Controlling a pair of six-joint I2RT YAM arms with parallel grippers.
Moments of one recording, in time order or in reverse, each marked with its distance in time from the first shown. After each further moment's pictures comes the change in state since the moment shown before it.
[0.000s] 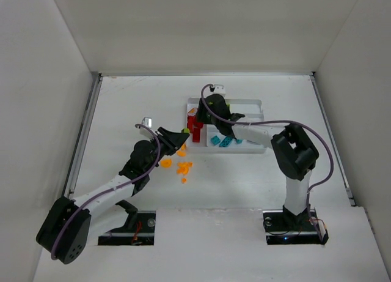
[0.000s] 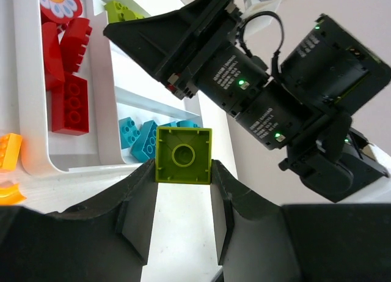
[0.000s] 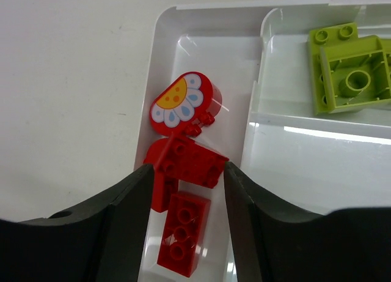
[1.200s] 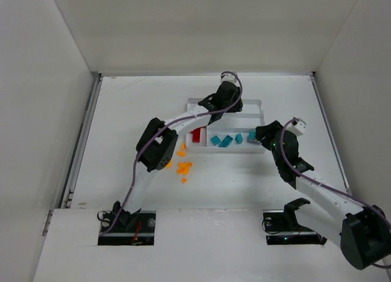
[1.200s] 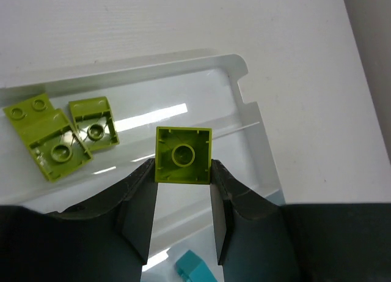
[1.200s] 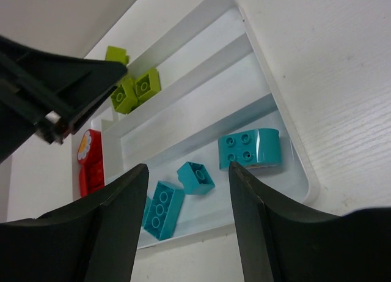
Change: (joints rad) left arm -0.205 1.228 1.505 -0.668 -0.141 0.487; right arm -0.312 -0.996 -0.924 0.140 0.108 0.263
